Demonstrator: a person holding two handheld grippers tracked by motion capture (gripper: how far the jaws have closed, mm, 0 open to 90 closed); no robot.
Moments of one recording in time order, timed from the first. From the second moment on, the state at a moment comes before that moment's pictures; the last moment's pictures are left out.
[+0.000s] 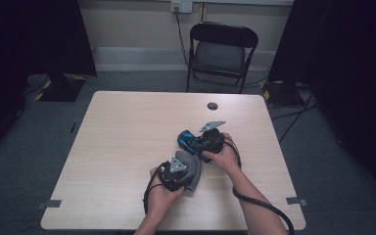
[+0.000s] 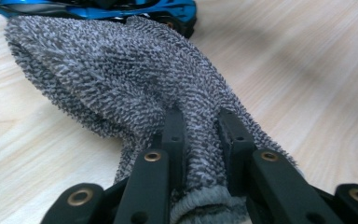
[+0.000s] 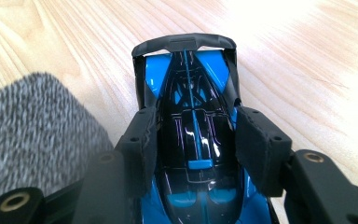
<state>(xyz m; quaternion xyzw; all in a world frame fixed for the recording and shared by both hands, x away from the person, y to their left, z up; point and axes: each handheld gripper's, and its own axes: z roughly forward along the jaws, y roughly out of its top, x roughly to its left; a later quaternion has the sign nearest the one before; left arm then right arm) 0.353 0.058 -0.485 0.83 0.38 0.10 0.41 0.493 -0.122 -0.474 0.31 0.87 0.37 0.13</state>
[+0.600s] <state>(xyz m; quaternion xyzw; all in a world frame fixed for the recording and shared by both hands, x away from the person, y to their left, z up) 0.336 0.033 -0.486 0.84 0.33 0.07 0.43 0.493 -0.122 -0.475 0.31 0.87 0.37 0.13</state>
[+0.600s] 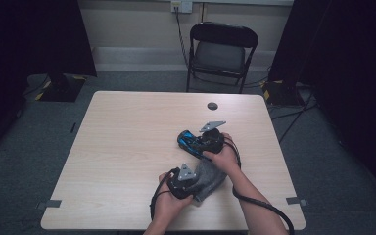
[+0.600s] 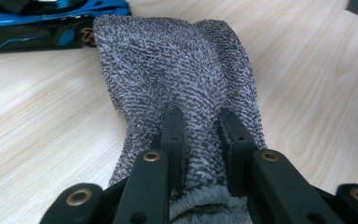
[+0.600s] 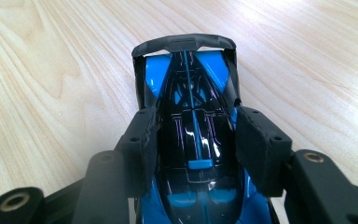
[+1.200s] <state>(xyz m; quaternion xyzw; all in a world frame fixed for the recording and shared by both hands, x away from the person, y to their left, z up) 0.335 0.024 -0.480 0.84 0.31 0.08 0.44 0.486 -0.143 -0.461 0.30 0.84 0.42 0.15</state>
